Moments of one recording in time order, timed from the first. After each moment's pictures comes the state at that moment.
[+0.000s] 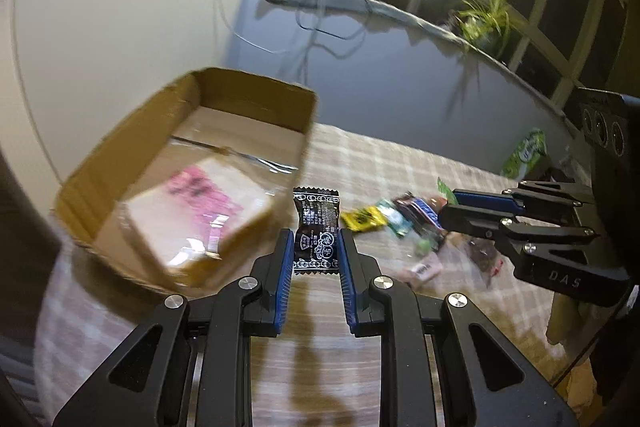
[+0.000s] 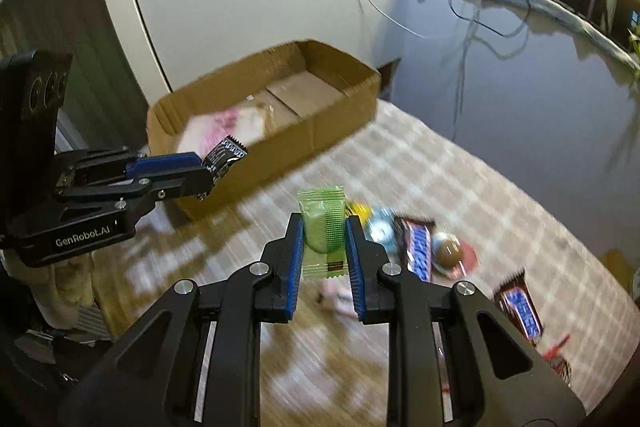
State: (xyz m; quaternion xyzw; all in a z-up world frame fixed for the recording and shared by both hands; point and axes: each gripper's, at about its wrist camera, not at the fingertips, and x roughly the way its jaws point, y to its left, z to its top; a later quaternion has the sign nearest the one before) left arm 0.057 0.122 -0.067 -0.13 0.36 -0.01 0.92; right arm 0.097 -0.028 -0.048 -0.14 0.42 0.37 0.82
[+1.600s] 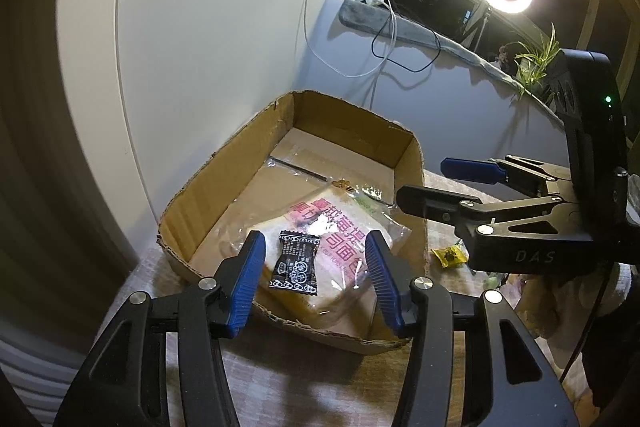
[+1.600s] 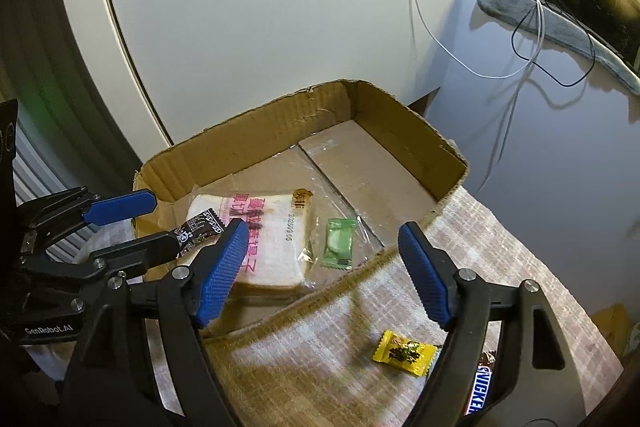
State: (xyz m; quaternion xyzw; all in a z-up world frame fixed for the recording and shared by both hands) left arm 0.051 0.194 -0.068 -0.16 0.34 0.06 0.92; right arm 0.145 0.090 -0.057 -0.16 0.41 0.39 0.81
